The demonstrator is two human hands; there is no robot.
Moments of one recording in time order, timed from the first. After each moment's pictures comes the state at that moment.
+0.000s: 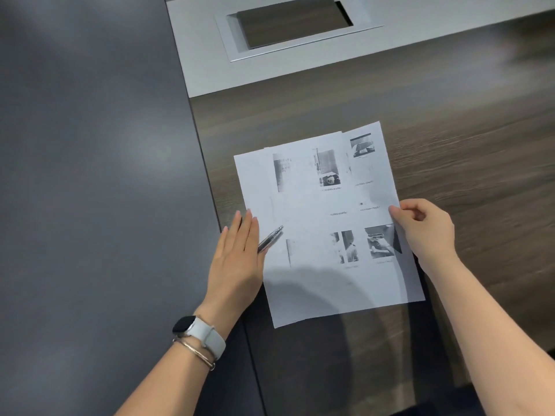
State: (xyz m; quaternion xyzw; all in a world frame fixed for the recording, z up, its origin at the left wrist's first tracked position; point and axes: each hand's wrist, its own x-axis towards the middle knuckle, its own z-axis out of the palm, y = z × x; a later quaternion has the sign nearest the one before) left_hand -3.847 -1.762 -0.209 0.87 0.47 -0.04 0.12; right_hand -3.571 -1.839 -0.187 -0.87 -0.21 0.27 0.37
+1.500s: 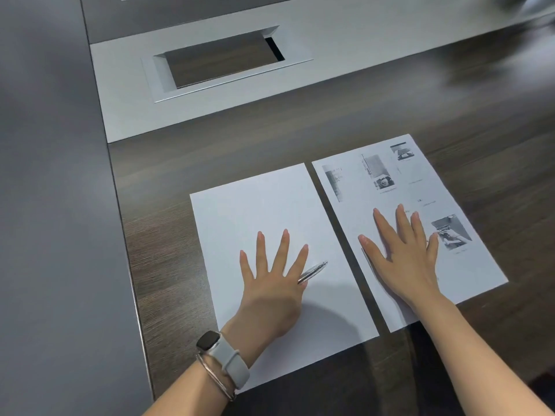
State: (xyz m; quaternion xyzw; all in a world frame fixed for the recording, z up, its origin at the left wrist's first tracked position) left_hand -3.683 -1.781 -0.197 0.88 0.37 -0.23 0.20; right_hand -3.483 -1.867 -0.219 -0.90 -0.40 0.17 0.04
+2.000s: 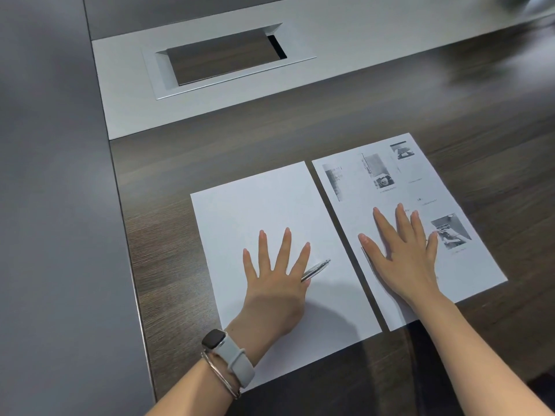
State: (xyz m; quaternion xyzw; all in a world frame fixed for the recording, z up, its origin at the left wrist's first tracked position) left_hand -3.679 -1.785 -0.200 0.88 0.38 -0.22 0.20; right_hand -3.482 -1.867 -0.221 -0.90 -0.41 0.16 0.05
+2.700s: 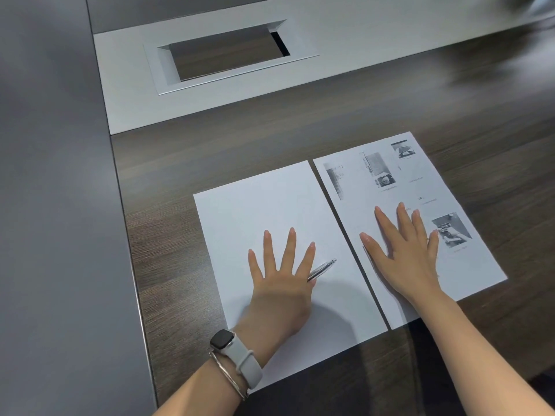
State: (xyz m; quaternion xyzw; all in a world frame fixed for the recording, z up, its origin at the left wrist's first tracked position) left_hand -3.676 -1.791 -0.218 0.90 0.40 -0.11 0.11; right_hand -3.480 -1.868 -0.220 -0.89 -0.41 0.17 0.06
